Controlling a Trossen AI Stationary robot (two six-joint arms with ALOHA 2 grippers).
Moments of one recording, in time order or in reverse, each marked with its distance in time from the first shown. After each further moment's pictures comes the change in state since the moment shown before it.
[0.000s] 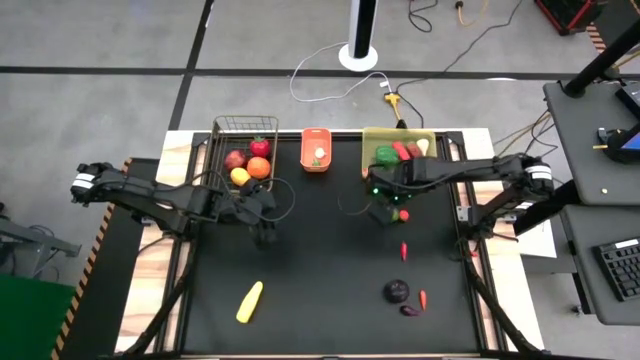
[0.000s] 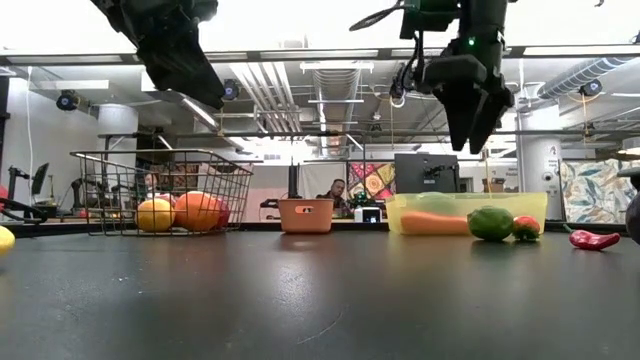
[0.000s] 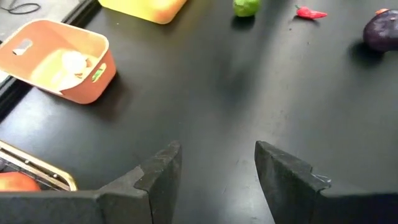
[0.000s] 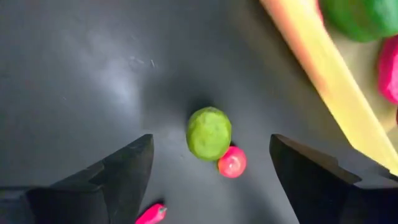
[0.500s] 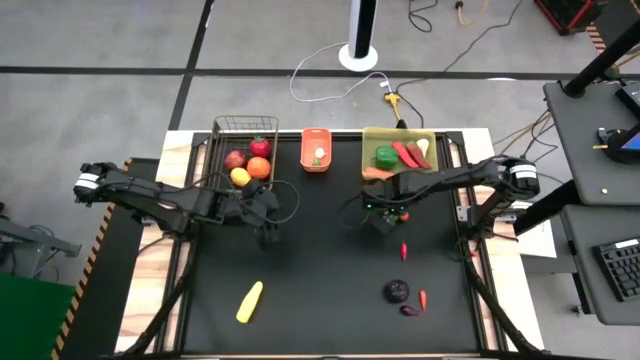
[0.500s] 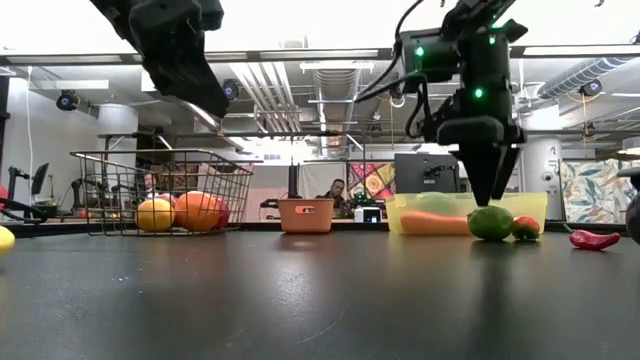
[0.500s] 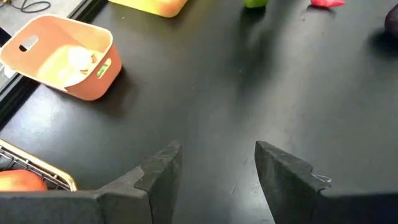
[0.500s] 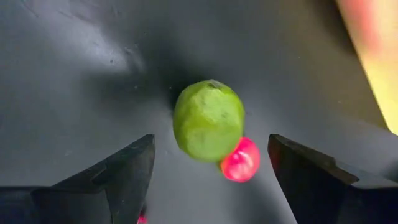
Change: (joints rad) left arm 0.000 0.044 0.000 0.008 -0.030 0.004; right arm 0.022 0.113 -0.147 0.099 -0.009 0.033
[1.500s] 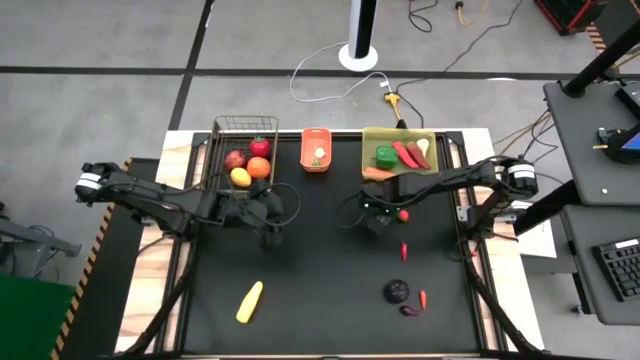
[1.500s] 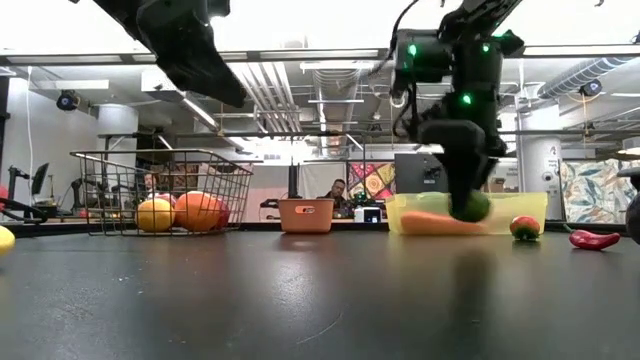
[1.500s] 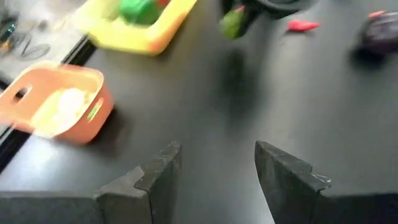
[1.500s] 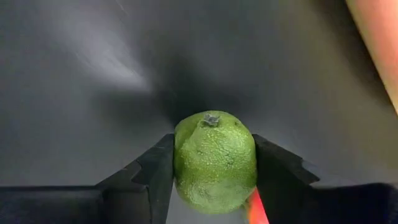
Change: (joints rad) left arm -0.016 0.014 -0.032 0.167 -0.013 0.137; right arm 0.003 0.007 -0.034 0.188 0.000 -0.062
